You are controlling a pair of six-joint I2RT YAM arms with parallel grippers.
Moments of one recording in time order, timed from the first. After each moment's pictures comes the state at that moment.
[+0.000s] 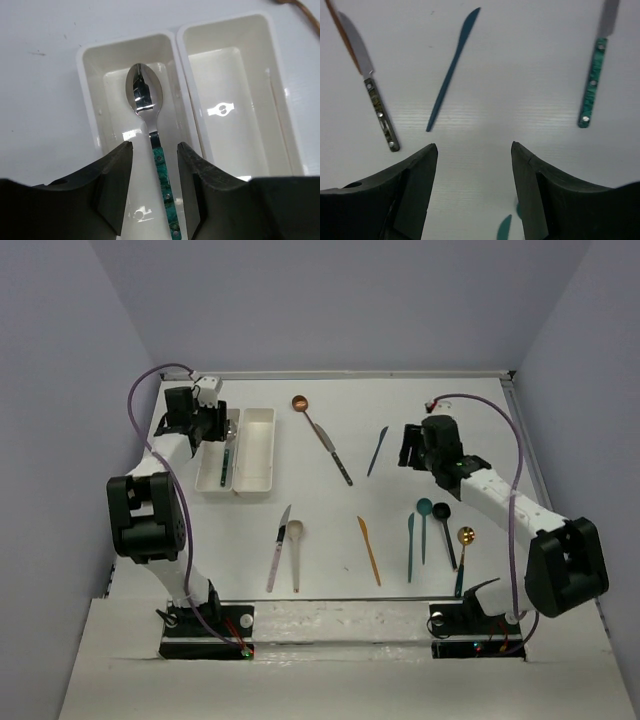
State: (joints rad) left arm 0.09 1.76 1.18 -0.09 0.26 0.17; right arm 0.47 1.44 0.96 -0.15 0.27 0.34
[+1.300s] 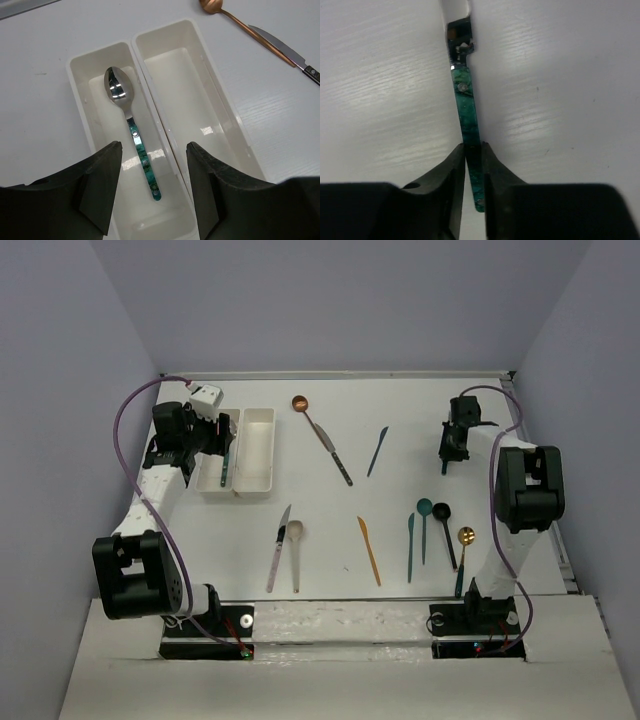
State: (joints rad) left arm 0.09 1.36 0.96 -0.09 0.39 0.23; right arm 0.02 1.95 1.29 -0.35 0.14 0.23
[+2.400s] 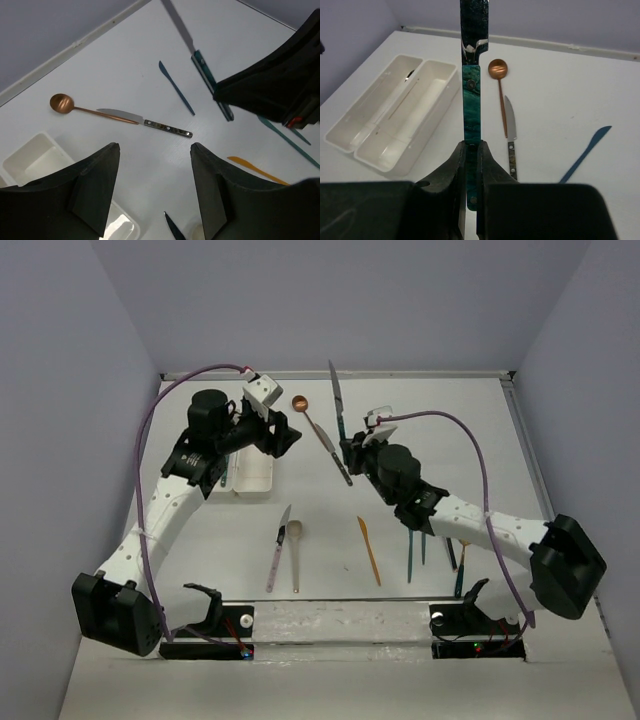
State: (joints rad) left arm -0.30 1.19 1.12 -0.20 0.55 0.12; right arm 0.78 1.33 0.85 0.43 0.39 0.20
